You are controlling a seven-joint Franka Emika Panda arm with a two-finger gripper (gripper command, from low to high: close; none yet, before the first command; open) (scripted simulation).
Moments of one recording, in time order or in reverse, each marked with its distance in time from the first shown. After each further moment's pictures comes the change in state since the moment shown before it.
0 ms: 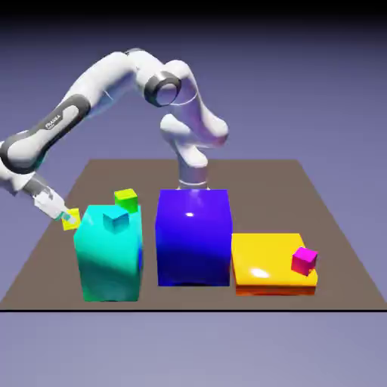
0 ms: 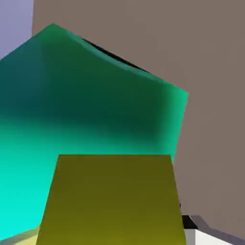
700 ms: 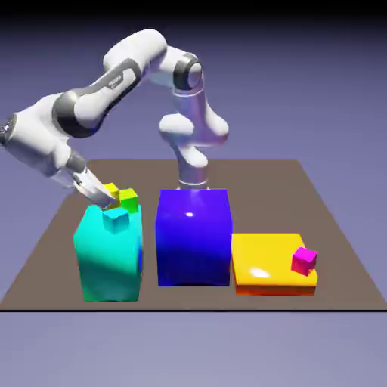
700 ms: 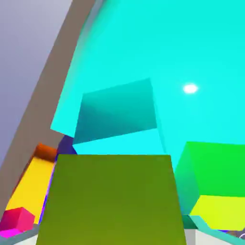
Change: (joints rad) arm 0.187 -0.140 0.182 0.002 -0.143 -0.040 0.541
